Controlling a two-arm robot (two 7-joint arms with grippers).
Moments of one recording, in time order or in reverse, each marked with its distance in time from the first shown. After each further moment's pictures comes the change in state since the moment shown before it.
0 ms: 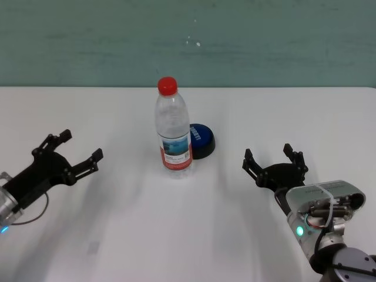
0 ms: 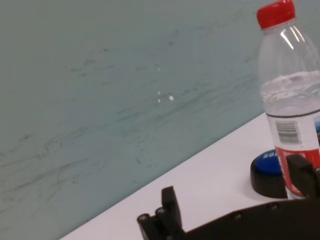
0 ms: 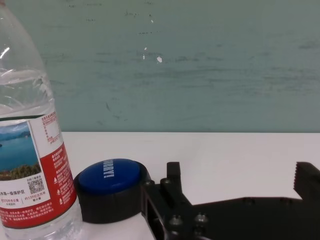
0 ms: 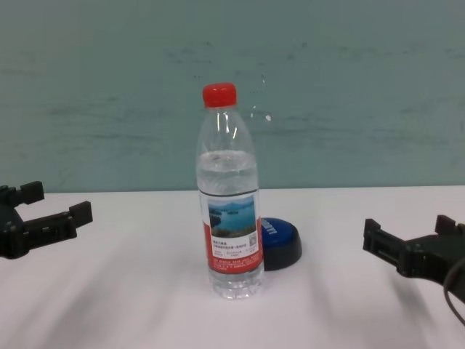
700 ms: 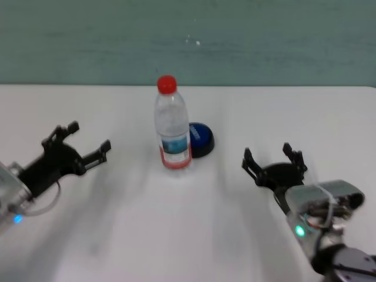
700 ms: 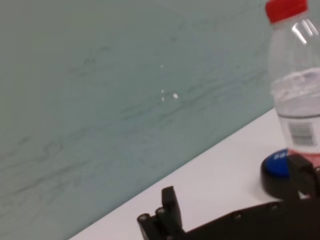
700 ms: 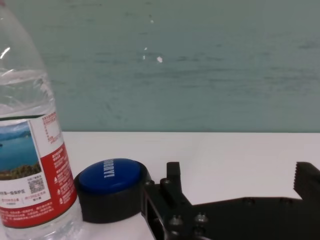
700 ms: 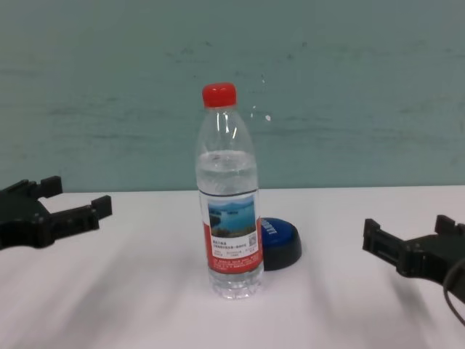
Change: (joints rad) left arm -0.070 -0.029 0.041 0.052 0.047 0.009 0.031; right arm 0.000 0.000 0.000 0.000 0.000 0.000 0.000
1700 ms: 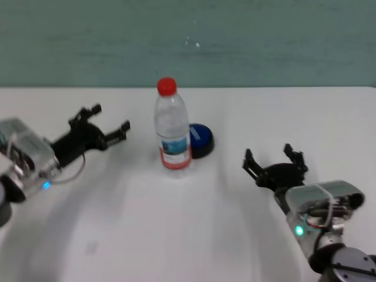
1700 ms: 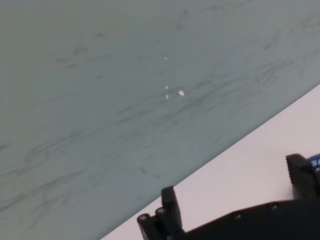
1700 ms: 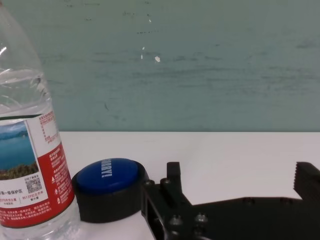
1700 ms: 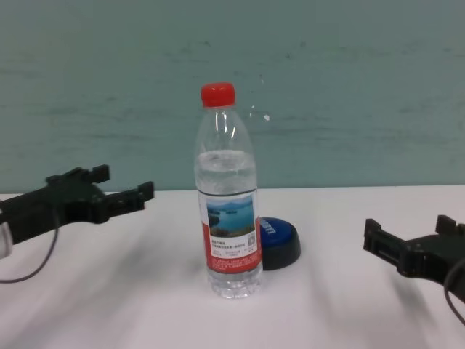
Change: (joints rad) left arm -0.290 -0.114 0.108 0.354 0.054 -0.088 -0.038; right arm 0.000 0.000 0.000 0.000 0.000 0.000 0.000
